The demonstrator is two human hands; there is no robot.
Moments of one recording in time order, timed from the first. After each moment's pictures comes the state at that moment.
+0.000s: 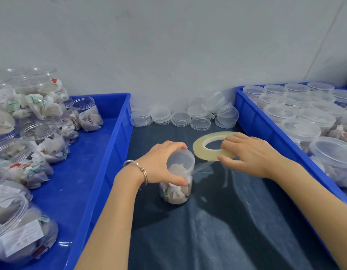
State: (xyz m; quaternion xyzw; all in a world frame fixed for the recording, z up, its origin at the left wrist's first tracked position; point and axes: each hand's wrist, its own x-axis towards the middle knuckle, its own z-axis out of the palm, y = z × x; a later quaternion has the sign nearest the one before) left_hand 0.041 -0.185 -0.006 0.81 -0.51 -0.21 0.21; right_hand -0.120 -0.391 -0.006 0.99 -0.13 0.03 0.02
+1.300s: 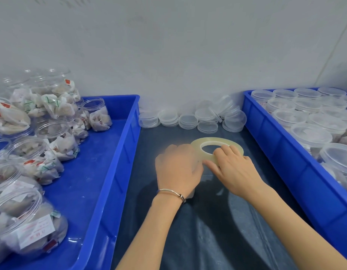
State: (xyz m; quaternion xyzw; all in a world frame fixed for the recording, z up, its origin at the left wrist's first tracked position) left_hand -0.006 -0.213 -0.047 0.87 -0.37 0.15 0.29; right_hand -0.092 -0.336 -0.038 0.96 -0.25 0.07 0.01
